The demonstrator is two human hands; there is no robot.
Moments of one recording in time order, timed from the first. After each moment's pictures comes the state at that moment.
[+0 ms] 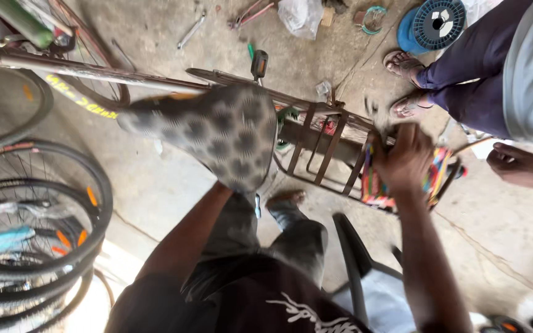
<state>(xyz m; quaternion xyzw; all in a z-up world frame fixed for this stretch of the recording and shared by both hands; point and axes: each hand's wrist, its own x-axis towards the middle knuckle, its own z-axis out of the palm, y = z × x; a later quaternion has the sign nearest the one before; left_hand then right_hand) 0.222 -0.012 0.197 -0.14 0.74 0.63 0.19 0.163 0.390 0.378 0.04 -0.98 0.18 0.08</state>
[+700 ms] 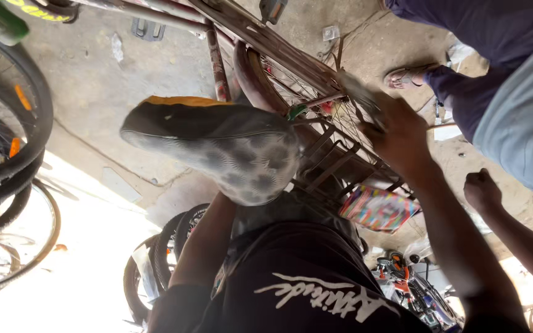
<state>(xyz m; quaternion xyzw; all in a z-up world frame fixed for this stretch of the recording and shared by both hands) 0.337 0.027 0.183 -0.35 0.65 0.64 0.21 0.065 0.325 0.405 0.23 -0.91 0.28 -0.21</state>
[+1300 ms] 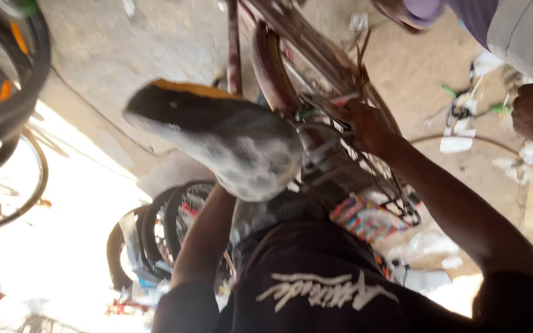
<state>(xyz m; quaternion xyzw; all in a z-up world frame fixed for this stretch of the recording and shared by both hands) 0.366 0.038 0.171 -0.44 0.63 0.62 0.16 0.064 0.300 0.253 0.41 -0.76 0.28 -0.43</state>
